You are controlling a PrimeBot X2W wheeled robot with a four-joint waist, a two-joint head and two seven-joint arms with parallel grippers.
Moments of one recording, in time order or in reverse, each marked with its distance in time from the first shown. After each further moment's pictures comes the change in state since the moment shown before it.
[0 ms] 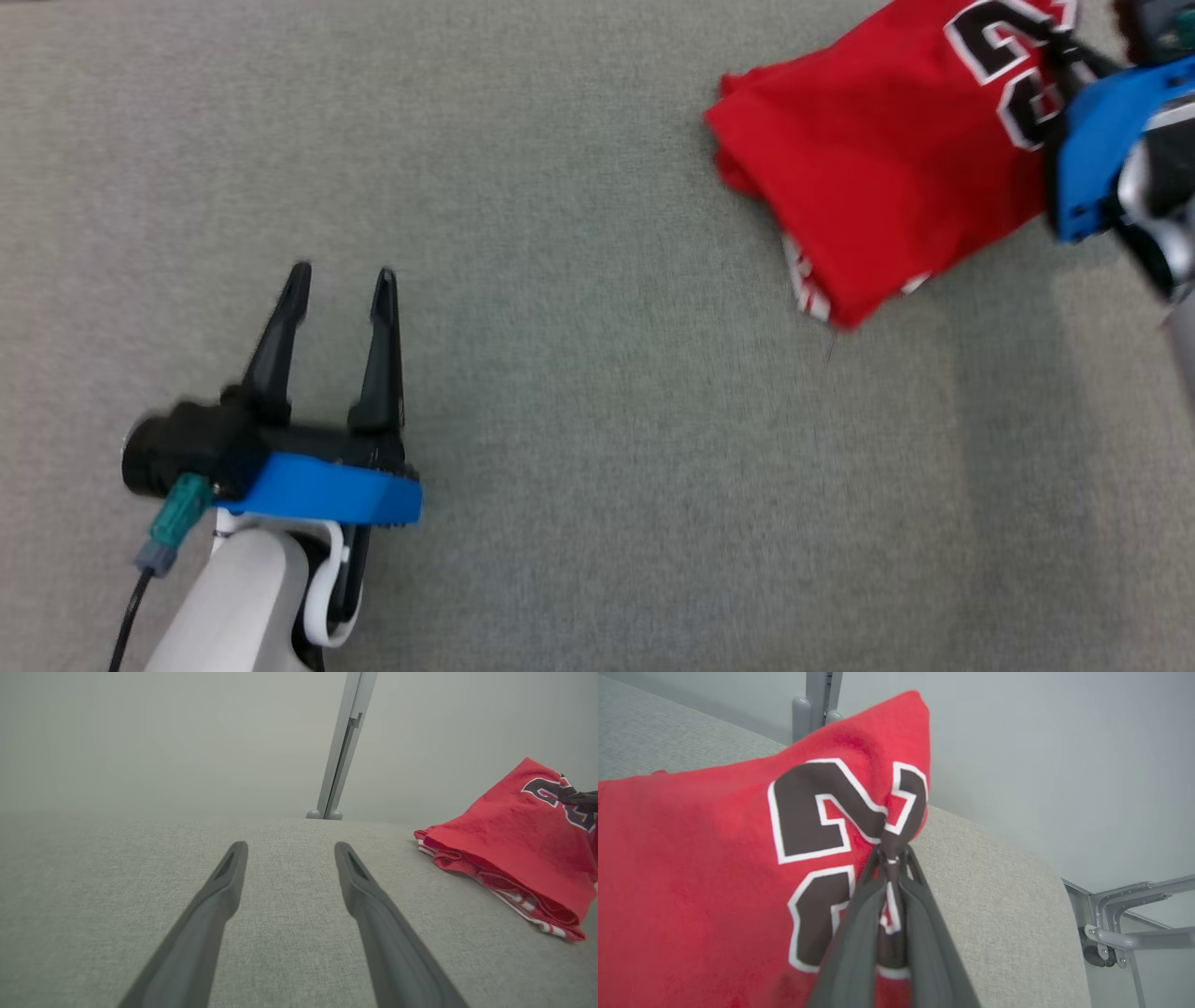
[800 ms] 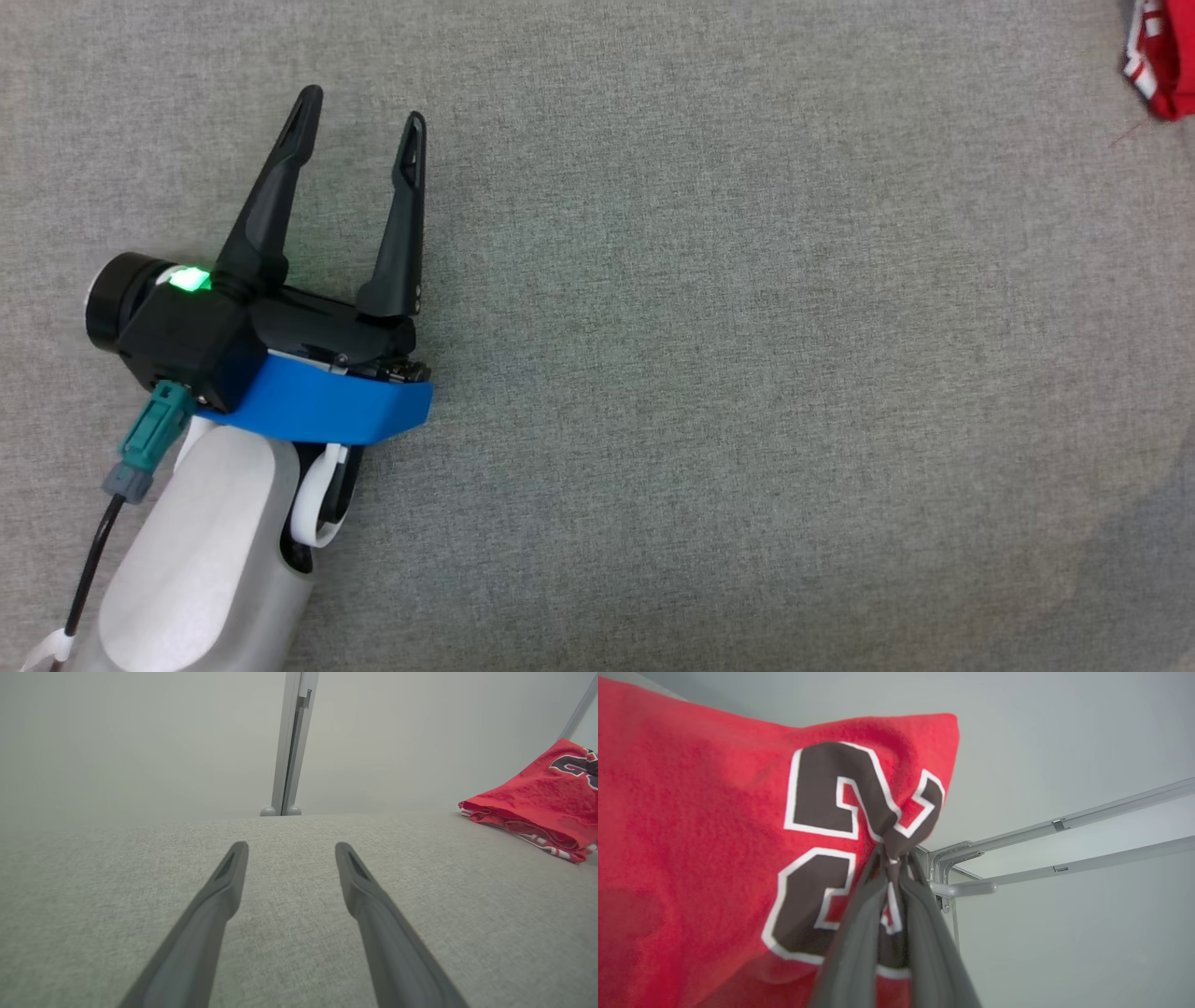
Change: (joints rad) left arm -0.223 0.021 -0.044 -0.073 0.076 -0.032 0.019; right arm -0.150 -0.355 -0.123 0.100 -0.197 0.001 -0.191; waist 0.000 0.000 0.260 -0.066
